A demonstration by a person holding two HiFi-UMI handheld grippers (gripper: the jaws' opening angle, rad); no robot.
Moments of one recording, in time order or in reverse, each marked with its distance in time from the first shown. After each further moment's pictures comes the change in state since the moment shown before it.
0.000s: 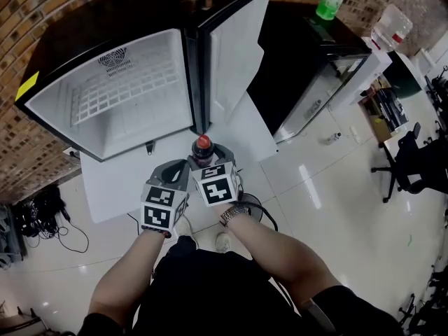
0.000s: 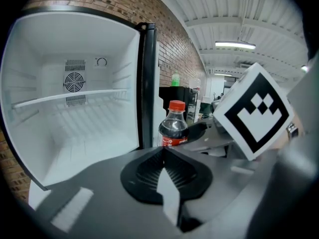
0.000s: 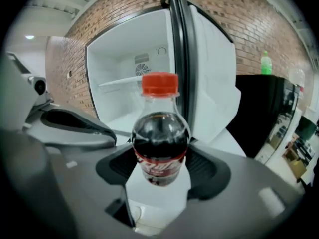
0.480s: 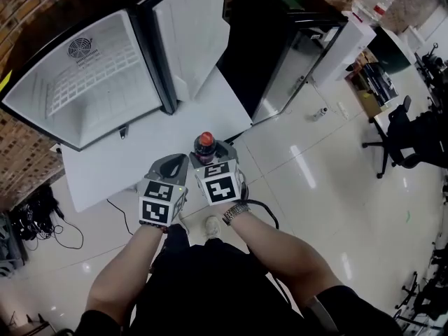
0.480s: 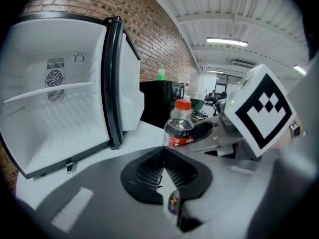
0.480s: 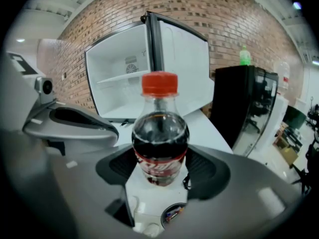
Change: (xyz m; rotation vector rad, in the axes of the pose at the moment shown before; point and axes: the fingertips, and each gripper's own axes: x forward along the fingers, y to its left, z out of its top) left arm 0.017 -0.099 -0.022 0.036 0.035 -0.080; right arm -0.076 -0.052 -0.076 0.059 0.029 -0.062
